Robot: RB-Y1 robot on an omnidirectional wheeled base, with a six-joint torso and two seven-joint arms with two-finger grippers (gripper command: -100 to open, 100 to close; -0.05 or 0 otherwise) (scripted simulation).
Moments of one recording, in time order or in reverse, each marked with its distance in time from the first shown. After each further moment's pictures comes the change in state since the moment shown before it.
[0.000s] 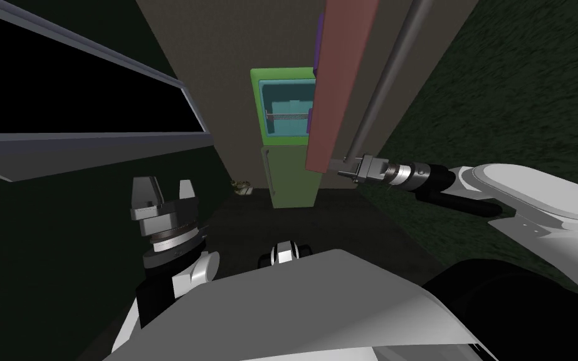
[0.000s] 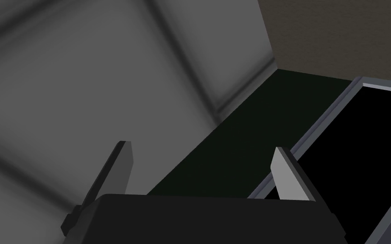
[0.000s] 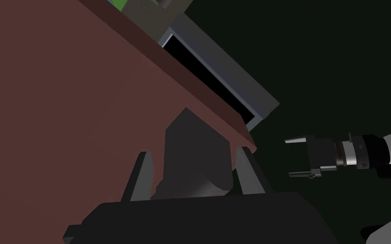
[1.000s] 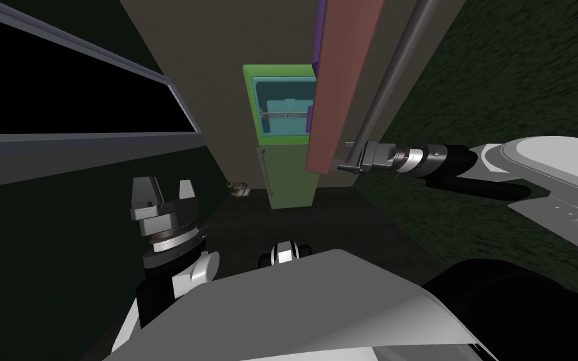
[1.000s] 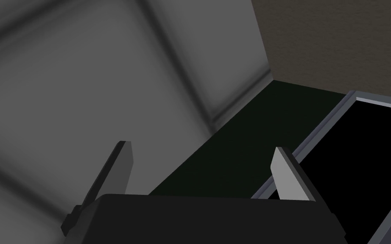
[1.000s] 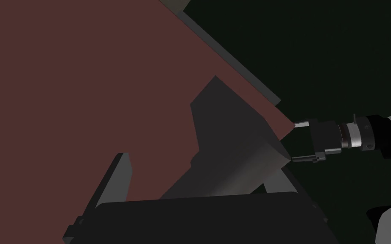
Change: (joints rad) left arm 0.001 0.000 0.000 0.000 0.000 0.000 0.000; right arm -0.009 -0.123 -0.110 0.008 -0.049 -0.002 -0.121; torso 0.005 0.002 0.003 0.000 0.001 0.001
